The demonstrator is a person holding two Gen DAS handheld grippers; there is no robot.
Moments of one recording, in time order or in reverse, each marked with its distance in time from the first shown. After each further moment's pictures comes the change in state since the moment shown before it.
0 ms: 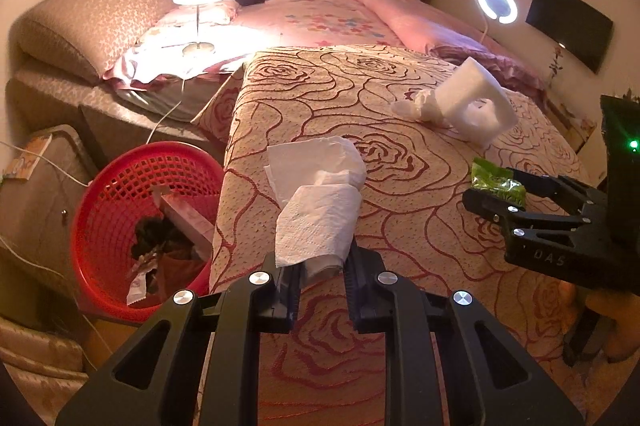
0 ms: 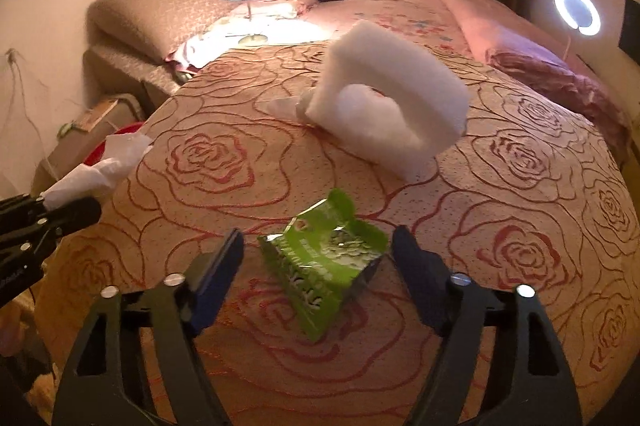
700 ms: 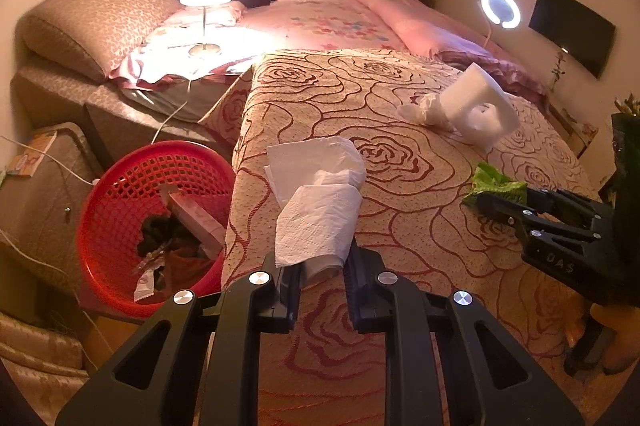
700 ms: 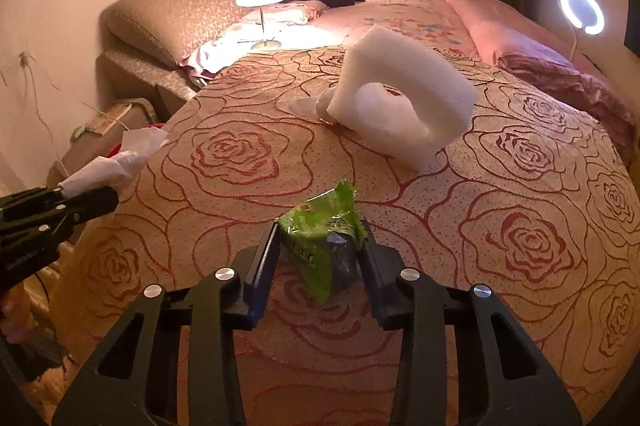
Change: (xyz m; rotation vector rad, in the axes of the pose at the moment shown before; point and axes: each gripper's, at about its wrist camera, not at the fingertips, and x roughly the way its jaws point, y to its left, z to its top) left arm -0.008 0.006 -0.001 -0.014 -0.013 0.011; right arm -0.013 0.003 -0.007 0.014 -0.025 0.046
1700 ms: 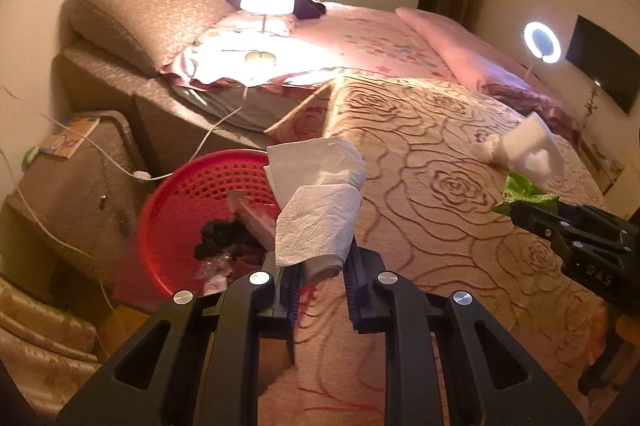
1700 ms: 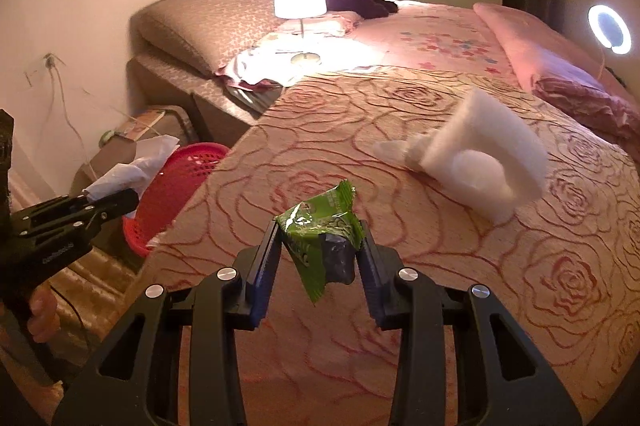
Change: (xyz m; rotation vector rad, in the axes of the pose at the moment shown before) left arm -0.023 0.065 0.005 -0.110 -0.052 0.115; right arm 0.000 0.054 0.032 -0.041 -0.022 0.101
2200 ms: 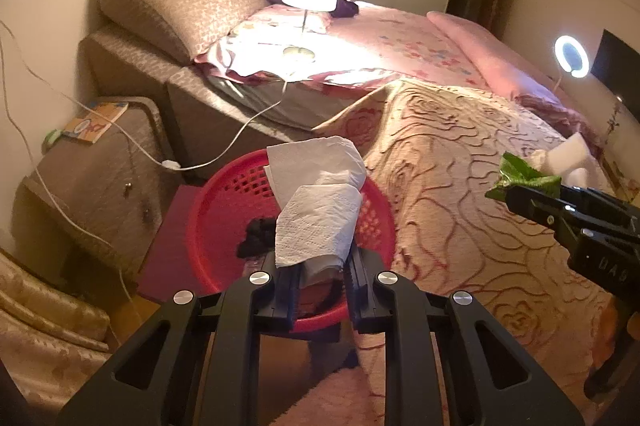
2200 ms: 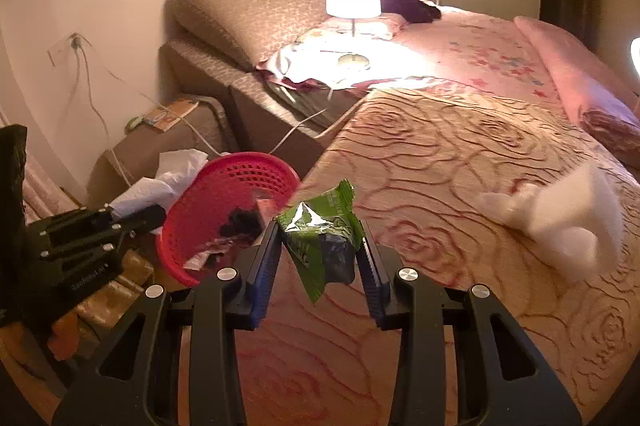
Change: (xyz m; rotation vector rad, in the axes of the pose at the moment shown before) left arm 0.006 0.048 0.004 -0.058 0.012 0.075; right arm 0.033 0.065 0.033 -0.086 0.020 0.090
